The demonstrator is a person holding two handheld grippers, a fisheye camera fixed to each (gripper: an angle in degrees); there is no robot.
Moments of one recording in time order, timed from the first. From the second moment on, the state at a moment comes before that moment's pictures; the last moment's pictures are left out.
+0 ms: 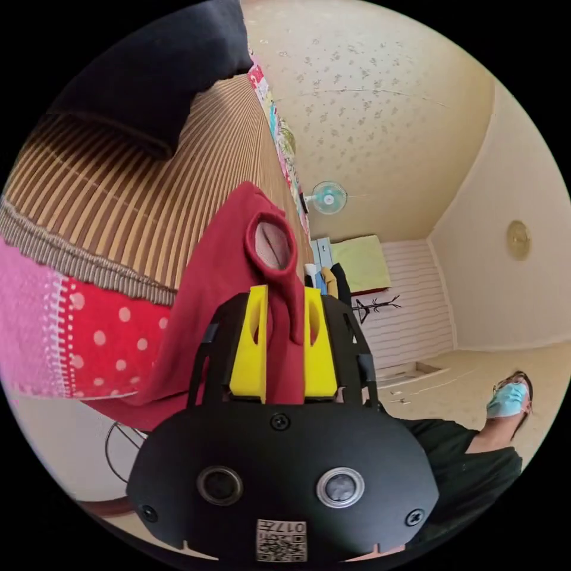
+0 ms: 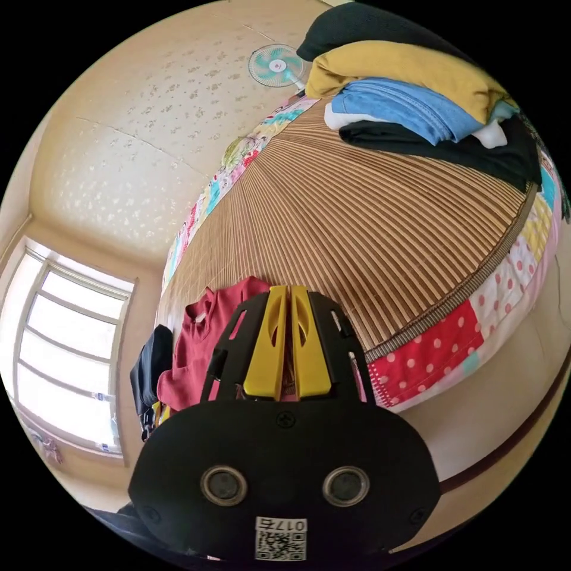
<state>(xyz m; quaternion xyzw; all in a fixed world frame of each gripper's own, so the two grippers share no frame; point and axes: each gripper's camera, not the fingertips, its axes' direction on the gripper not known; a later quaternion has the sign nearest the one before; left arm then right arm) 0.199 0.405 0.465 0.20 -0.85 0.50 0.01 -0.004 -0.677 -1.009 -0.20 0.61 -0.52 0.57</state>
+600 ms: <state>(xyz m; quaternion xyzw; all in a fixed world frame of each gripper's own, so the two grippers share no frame) 0.121 0.515 0.502 0.23 -0.83 0.50 -0.09 -0.054 -0.617 -1.132 -0.39 0.62 -0.52 0.44</state>
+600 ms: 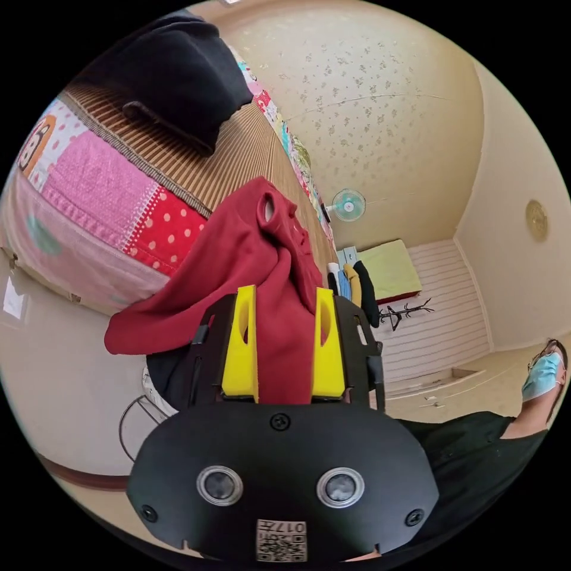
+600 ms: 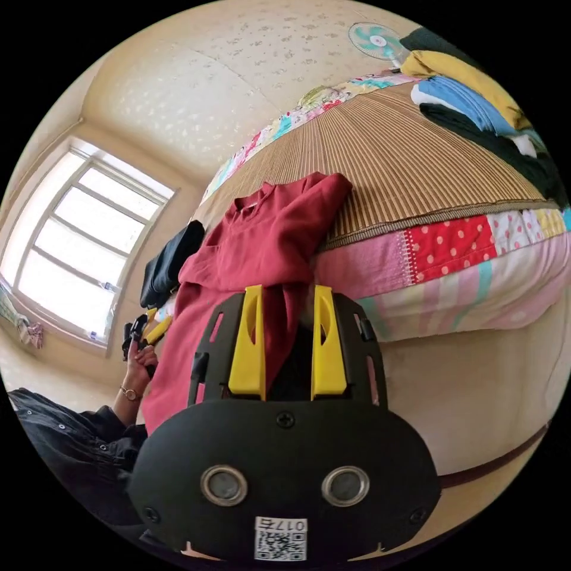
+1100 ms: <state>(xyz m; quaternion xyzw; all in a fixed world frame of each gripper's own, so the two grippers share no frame) 0.212 0.659 0.561 0.40 -0.72 0.57 0.03 -0.089 -0.666 -1.139 -0.42 0.64 -0.44 0.48</state>
